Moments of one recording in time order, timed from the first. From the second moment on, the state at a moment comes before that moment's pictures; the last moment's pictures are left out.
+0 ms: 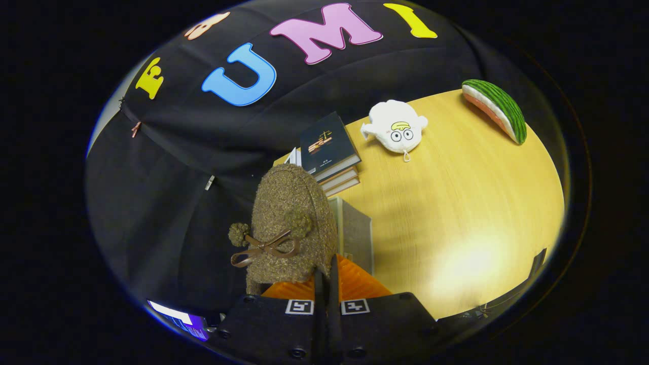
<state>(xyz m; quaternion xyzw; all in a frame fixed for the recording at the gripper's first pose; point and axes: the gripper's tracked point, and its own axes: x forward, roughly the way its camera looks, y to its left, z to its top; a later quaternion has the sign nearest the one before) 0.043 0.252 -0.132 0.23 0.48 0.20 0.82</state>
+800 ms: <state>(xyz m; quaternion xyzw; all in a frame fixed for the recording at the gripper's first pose) 0.032 0.307 -0.202 0.18 0.53 0.17 0.81</state>
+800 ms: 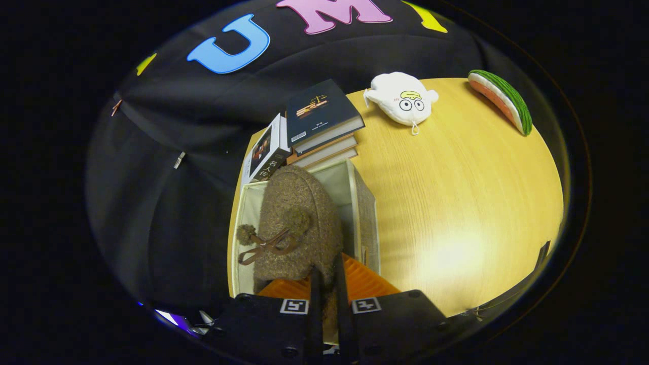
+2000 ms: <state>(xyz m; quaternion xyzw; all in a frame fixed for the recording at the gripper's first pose) 0.065 0.133 -0.061 0.10 0.25 0.20 0.94</state>
